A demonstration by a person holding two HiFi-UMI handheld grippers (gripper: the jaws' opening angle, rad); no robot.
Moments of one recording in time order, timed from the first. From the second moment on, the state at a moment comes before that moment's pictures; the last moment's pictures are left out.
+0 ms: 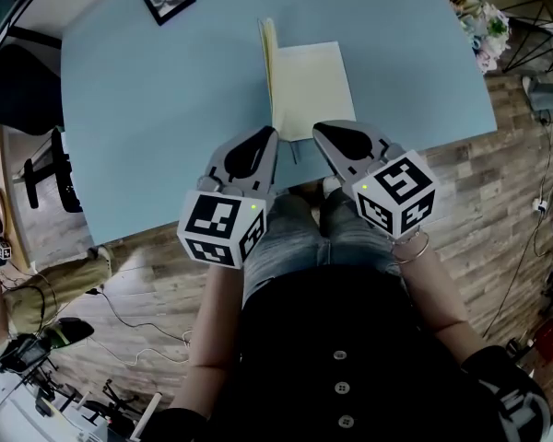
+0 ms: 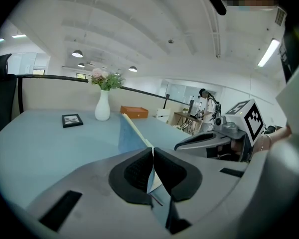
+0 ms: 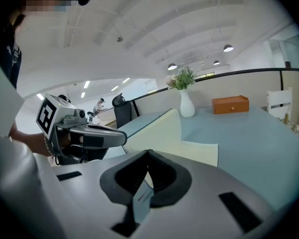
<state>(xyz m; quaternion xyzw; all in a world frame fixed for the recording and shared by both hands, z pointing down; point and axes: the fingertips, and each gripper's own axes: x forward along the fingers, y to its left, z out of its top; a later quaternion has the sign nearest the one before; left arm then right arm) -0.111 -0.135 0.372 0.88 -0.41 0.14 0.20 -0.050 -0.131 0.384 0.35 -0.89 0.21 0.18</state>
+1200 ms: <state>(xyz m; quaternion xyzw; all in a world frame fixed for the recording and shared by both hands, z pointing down) -0.193 -0.133 0.417 0.86 -0.41 0.15 0.26 -0.133 -0.140 0.416 0.32 -0.89 0.23 0.22</state>
